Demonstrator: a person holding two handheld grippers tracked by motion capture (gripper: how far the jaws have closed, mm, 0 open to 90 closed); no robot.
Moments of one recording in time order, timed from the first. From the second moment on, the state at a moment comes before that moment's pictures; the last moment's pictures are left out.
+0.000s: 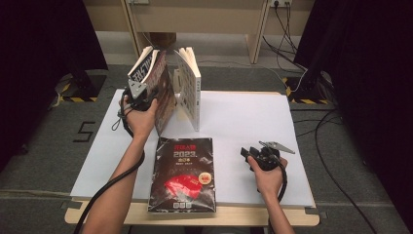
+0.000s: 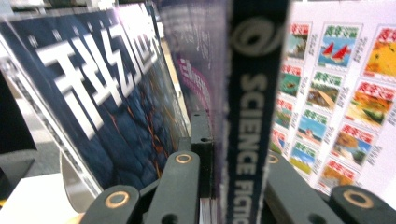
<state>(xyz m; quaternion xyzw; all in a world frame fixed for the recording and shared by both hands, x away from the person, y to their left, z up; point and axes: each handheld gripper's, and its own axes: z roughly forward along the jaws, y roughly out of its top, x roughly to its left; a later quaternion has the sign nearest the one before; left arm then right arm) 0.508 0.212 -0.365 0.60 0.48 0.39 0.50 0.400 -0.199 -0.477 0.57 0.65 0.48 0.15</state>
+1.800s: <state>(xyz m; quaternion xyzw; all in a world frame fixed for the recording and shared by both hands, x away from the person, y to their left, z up) 0.544 0.207 -0.384 0.60 0.48 0.41 0.50 0.400 -0.199 -0.482 0.57 0.65 0.47 0.14</state>
